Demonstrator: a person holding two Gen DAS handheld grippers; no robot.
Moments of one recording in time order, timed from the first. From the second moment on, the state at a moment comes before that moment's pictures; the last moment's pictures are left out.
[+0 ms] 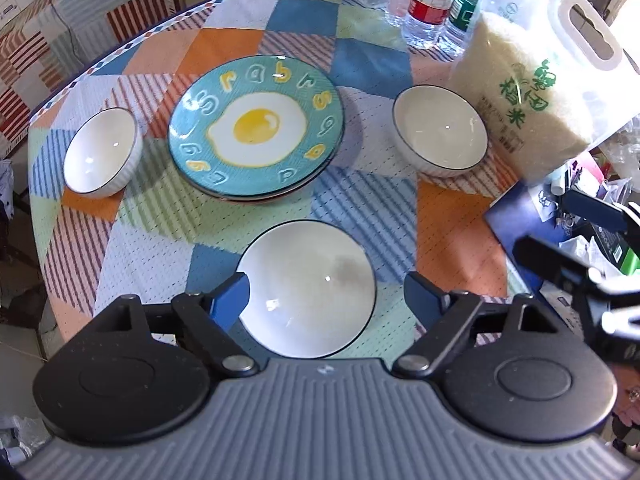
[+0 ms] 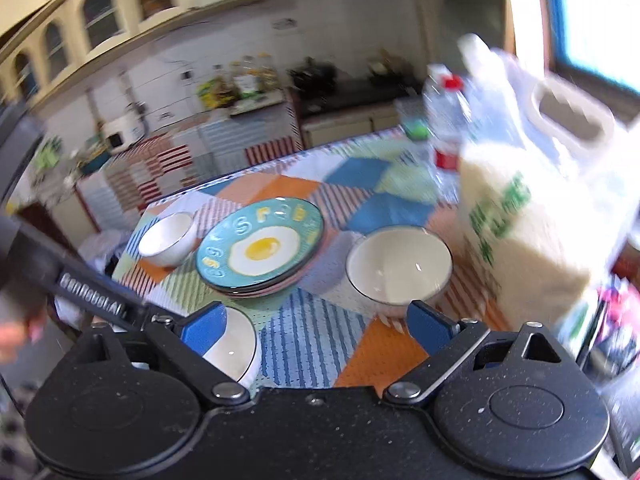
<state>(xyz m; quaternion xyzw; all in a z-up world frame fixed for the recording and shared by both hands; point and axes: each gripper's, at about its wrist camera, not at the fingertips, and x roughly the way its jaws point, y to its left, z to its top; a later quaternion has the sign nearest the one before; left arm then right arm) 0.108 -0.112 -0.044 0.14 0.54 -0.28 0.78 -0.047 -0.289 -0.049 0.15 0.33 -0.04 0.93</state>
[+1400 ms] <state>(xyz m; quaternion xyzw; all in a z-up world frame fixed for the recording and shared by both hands) 0.179 -0.238 -0.119 0.10 0.57 -0.25 0.78 0.044 -0.389 -0.143 0.26 0.41 -0.17 0.86</state>
